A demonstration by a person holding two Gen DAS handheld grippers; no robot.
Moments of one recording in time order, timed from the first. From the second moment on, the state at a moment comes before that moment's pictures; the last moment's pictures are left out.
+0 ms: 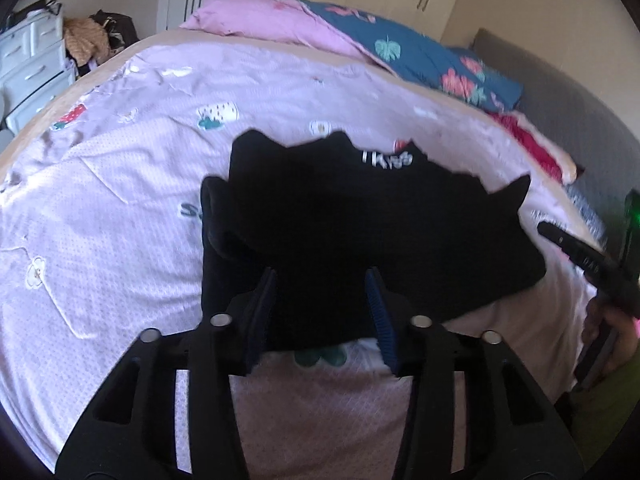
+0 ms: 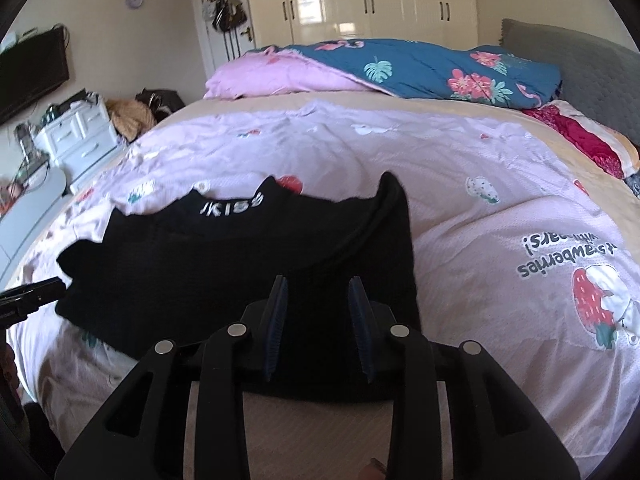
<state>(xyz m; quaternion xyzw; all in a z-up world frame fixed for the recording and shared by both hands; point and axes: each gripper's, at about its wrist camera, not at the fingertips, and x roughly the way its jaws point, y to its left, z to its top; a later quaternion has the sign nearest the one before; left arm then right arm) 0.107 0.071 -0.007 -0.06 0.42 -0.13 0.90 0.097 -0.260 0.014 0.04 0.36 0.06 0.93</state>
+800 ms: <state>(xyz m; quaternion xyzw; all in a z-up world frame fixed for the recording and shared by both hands) 0.175 0.064 -0.032 -0.04 0.43 -0.08 0.90 0.177 -0.251 -0.034 0.01 0.43 0.04 0.90</state>
